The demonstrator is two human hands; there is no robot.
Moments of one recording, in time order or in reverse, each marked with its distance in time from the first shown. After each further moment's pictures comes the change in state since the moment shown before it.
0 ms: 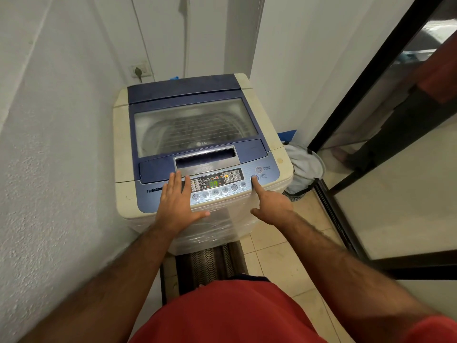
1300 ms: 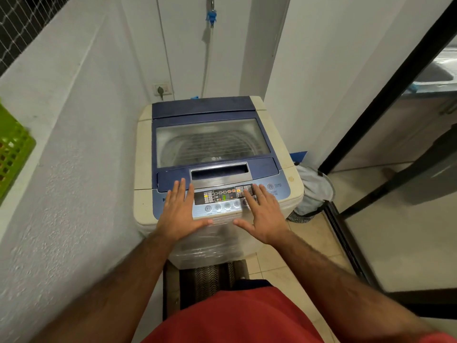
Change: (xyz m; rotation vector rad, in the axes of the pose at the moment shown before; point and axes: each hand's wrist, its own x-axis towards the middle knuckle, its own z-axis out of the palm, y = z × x) left_hand -0.007 -0.022 -0.014 -0.040 0.004 -0.029; right_hand -0.007 -0.034 0.001 0.018 0.260 -0.300
